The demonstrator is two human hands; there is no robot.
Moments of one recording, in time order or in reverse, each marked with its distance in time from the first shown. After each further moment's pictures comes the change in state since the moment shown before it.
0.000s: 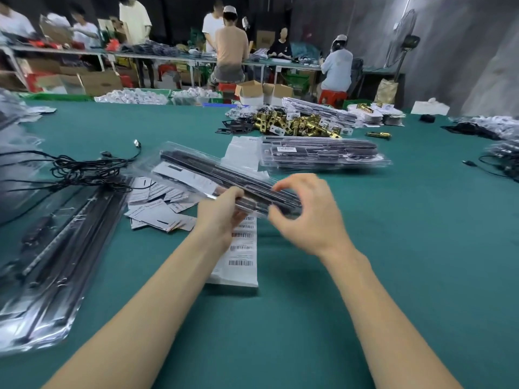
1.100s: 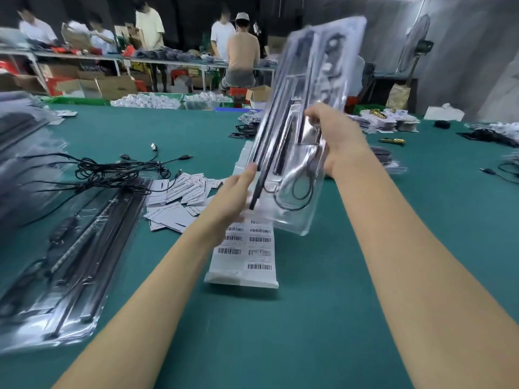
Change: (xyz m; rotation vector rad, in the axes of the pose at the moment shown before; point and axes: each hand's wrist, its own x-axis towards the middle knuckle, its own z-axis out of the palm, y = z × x) left_hand 0.010 0.026 -0.016 0.606 -0.255 0.199; right_hand 0.121 -0.055 -0.042 0.829 0.028 0.741
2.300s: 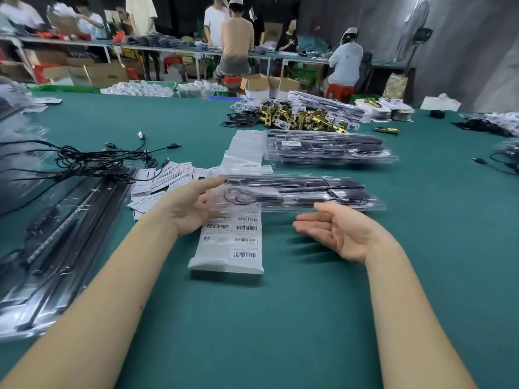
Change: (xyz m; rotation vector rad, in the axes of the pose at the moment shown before) left_hand 0.000 -0.012 -0.035 -0.529 -0.080 -0.277; right_hand -0.031 0.117 -0.091 0.127 -0.296 0.555
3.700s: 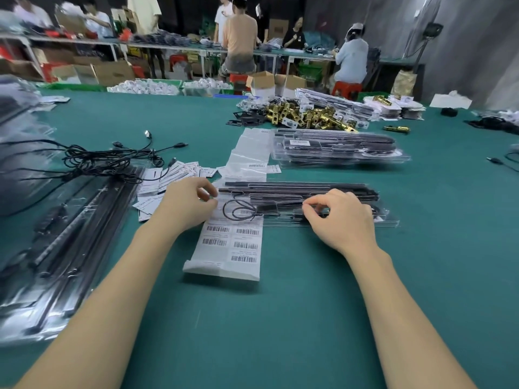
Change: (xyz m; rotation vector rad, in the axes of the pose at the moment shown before) left_hand 0.004 0.000 -0.024 1.274 0.373 0.467; right_hand 0.037 0.015 0.008 -1.352 0.624 -0.774
